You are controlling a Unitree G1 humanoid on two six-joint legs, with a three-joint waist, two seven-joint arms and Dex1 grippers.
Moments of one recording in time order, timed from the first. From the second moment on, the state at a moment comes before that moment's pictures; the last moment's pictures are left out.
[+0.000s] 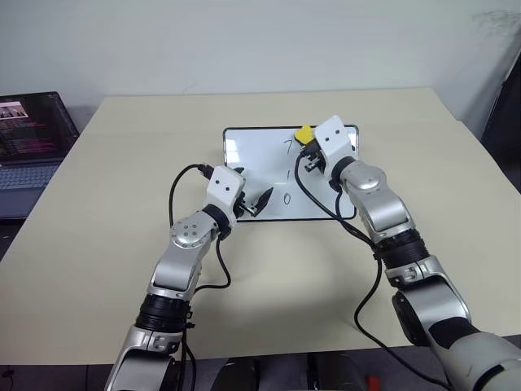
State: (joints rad) left arm -0.42 0.30 -0.08 -0.01 -0.08 0.25 -0.43; right arm -0.89 -0.22 0.18 0.35 -0.07 0.36 0.28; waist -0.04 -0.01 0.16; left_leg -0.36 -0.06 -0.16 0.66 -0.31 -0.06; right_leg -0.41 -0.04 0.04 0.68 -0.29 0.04
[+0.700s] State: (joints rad) left arm -0.42 0.29 -0.07 -0.07 -0.08 0.28 -0.38; right arm -0.97 -0.16 0.22 0.45 -0.11 0.36 0.37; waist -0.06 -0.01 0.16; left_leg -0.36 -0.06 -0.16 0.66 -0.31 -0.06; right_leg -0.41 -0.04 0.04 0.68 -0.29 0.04
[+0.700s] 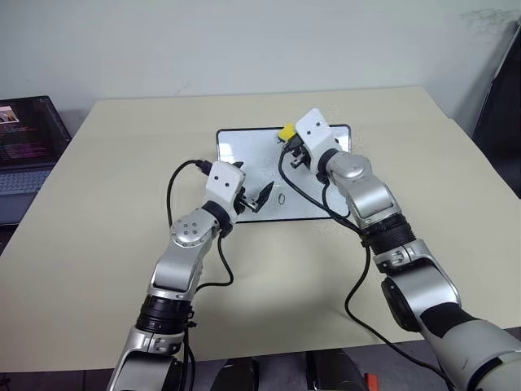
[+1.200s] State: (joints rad) left arm -0.41 0.29 -0.06 -0.09 -0.08 0.29 -0.37; right arm -0.85 -0.16 0.28 0.31 -0.12 0.44 0.42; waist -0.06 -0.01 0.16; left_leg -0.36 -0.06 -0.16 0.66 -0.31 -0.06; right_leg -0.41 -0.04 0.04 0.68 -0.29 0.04
